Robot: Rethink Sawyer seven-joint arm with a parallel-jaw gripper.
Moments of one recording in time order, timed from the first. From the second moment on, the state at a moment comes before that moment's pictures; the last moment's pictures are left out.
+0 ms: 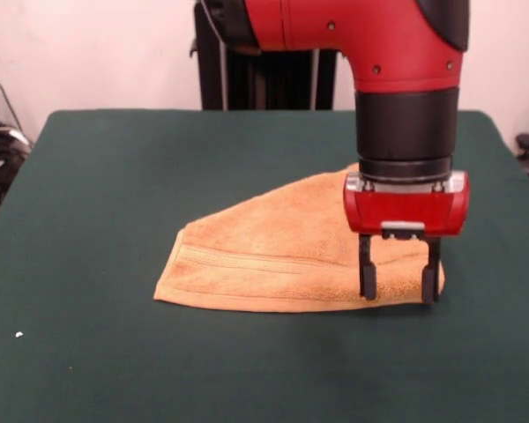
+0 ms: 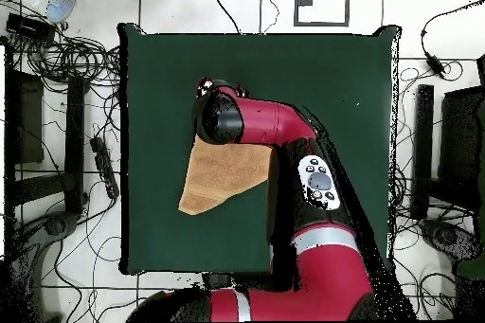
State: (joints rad) arm -0.16 -0.45 0.14 1.40 -0.05 0.26 1.97
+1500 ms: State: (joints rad) arm -0.16 -0.46 0.14 1.61 0.01 0.20 1.97
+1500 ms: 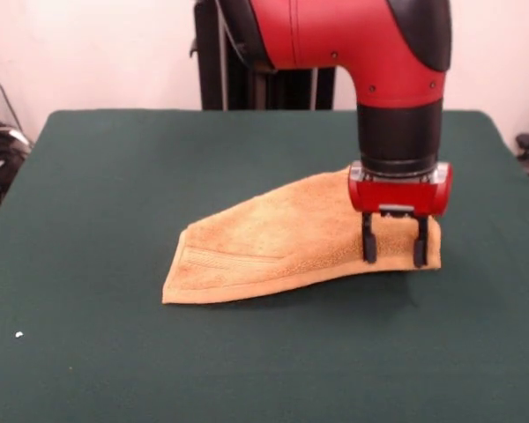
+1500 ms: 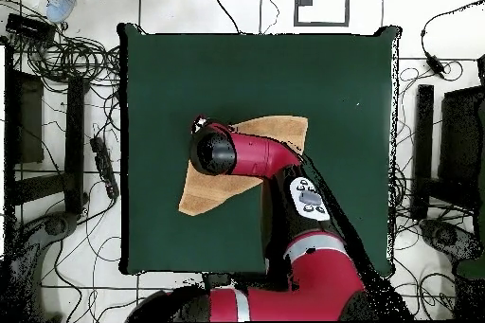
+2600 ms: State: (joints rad) arm -0.12 -0.53 0.14 1.68 0.06 0.20 1.97
